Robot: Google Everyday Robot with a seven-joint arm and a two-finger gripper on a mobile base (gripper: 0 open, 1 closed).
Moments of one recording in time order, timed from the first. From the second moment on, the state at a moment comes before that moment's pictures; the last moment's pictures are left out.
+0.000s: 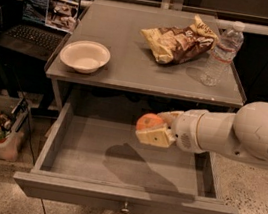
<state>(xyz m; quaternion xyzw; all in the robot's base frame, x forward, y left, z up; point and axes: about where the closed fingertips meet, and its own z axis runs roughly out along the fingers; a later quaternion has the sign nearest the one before) 0.499 -0.075 0.795 -0.38 0.81 0.21 0.40</state>
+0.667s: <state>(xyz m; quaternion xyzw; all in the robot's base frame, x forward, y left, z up) 0.539 -0.078 0.861 -0.34 0.82 0.15 0.43</state>
